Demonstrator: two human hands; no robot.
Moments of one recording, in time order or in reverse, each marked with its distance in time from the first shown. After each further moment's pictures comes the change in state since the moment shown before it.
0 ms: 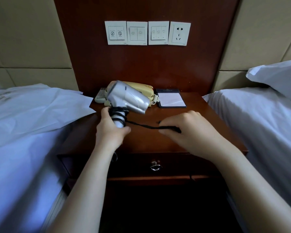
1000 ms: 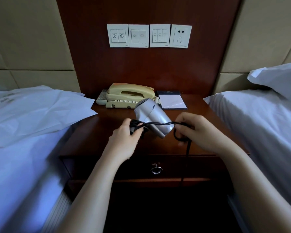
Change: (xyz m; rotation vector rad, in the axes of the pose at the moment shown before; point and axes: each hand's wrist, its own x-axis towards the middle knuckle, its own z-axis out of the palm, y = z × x) left_hand -0.019 0.001 0.011 0.244 -0.237 0.150; right_hand -0.005 0.042 0.010 0.590 -0.102 0.348
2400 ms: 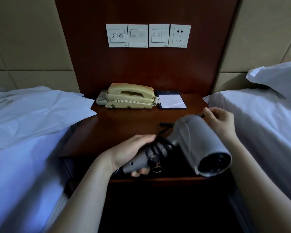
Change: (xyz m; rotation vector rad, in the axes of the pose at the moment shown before) left_hand -0.020 0.010 -0.010 -0.732 -0.852 -0.063; right_hand 0.022 0.065 -0.018 0.172 0.650 0.094
